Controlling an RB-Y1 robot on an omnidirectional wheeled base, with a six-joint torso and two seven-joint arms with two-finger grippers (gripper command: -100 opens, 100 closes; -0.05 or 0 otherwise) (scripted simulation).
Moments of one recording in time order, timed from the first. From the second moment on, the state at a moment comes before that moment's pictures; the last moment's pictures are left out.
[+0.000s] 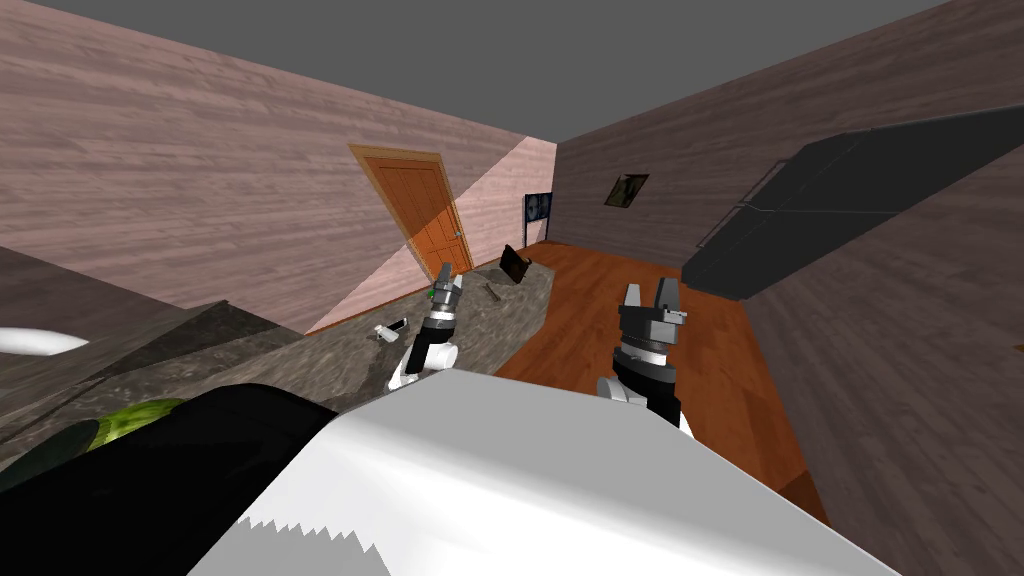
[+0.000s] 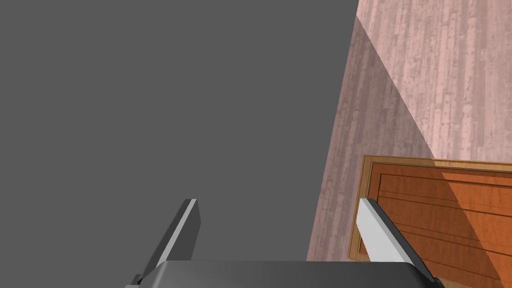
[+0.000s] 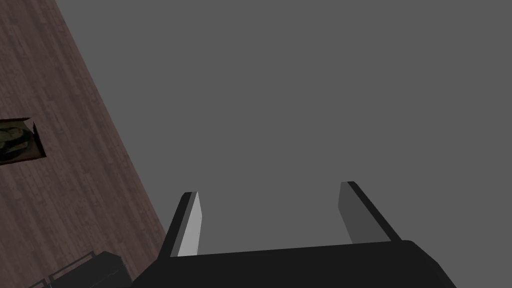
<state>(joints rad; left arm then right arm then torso) 0.40 0.20 0.01 -2.24 0.10 -0.35 -0.14 0.52 0.05 0.06 -2.25 0.05 -0.62 0.03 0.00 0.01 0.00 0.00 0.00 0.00</state>
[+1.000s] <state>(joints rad) 0.27 0.27 0.06 -2.18 0.16 -0.09 -0.16 0.52 0.05 0.06 -2.25 0.05 -0.62 0.03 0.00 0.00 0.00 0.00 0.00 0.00</state>
